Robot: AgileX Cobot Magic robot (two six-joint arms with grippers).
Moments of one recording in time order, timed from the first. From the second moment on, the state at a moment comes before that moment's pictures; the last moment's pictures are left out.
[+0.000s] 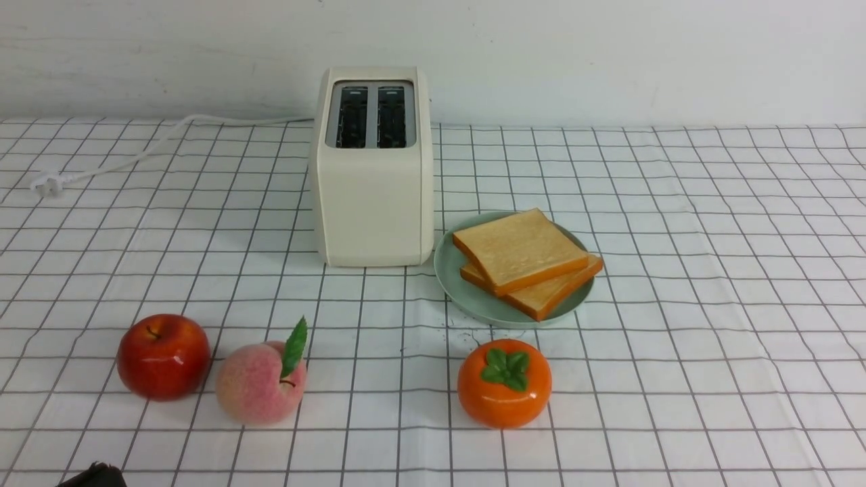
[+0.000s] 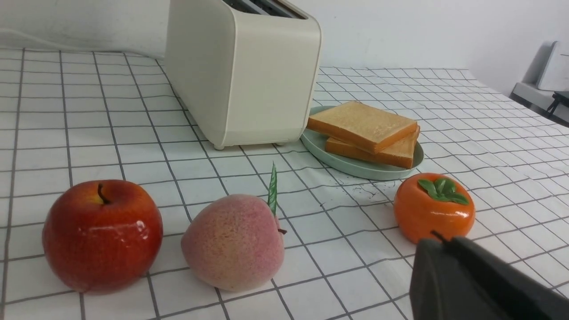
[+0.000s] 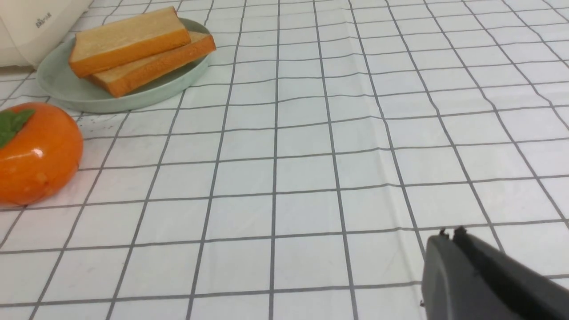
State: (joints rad) right arm 0.03 -0.01 0.02 0.01 0.38 0.13; left arm -0.35 0.10 -0.07 -0.57 0.14 0.35
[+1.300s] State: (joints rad) right arm 0.03 -0.01 0.02 0.01 0.39 0.13; left arm -0.06 -0.01 0.03 0.03 0.39 -0.41
